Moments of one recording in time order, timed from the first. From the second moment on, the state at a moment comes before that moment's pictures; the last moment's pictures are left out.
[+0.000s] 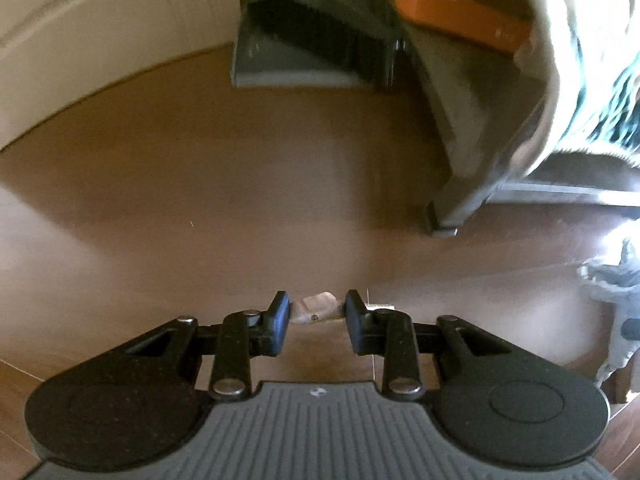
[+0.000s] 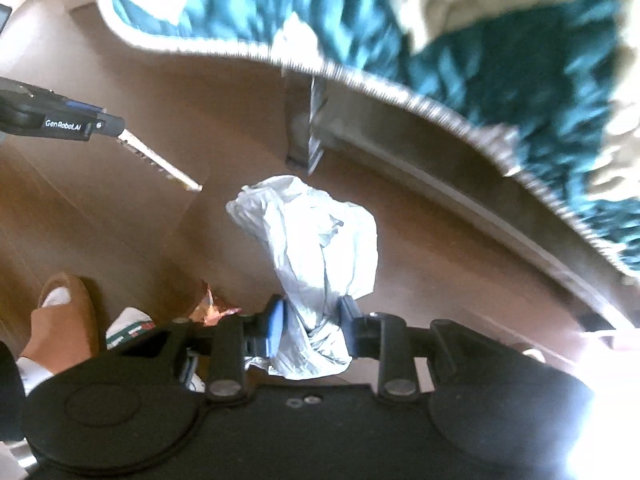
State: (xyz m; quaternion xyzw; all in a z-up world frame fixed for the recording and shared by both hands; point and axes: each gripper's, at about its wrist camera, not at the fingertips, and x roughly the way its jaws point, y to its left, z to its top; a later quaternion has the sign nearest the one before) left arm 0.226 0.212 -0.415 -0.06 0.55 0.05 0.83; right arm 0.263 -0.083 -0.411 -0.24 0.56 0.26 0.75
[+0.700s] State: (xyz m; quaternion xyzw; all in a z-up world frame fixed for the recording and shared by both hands) left arm 0.199 0.239 -0.186 -0.05 0.37 0.10 0.92; right arm 0.212 -0.114 -0.152 -0.20 0.39 0.23 0.87
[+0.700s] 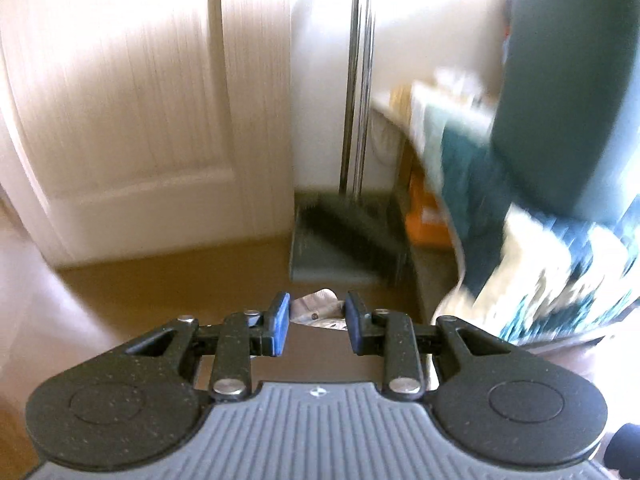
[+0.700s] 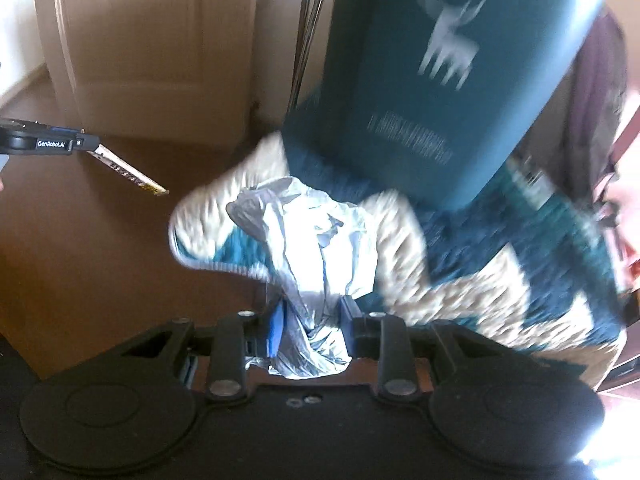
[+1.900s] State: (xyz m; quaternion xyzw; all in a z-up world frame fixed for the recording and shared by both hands) left arm 0.326 0.064 0.169 0.00 0.21 -0.02 0.98; right arm 0.323 -0.158 0.110 -0.16 0.17 0.18 0.95
